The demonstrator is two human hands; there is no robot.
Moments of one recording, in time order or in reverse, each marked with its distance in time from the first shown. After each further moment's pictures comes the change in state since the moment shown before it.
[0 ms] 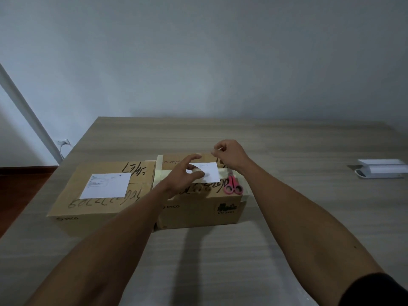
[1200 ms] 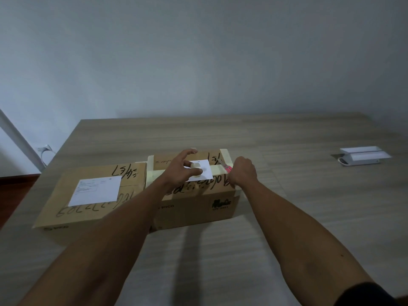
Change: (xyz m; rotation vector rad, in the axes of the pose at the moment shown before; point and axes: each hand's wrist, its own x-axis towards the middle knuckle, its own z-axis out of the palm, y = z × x) left_hand 0.018 0.007 0.004 -0.080 -0.050 -0.023; right_hand -0.046 0.039 0.003 -0.475 0.131 0.455
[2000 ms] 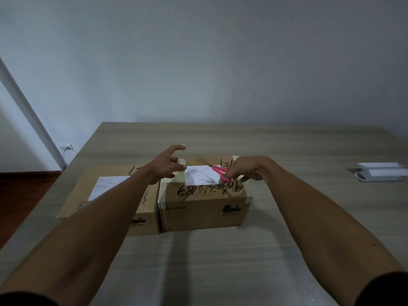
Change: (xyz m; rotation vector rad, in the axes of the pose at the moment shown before) left_hand -0.018 0.009 -0.083 0.027 0.001 -0.139; right_hand 0.011 -0.034 -0.052 0.145 -0.779 -0.224
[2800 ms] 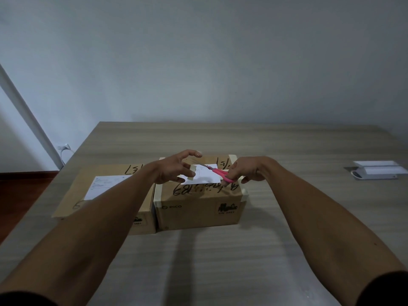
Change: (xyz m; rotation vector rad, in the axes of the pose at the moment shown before) left_hand 0.004 0.016 0.025 -0.004 -0.292 -0.050; right_hand -0.007 0.019 -0.007 0.017 -0.035 -0.011
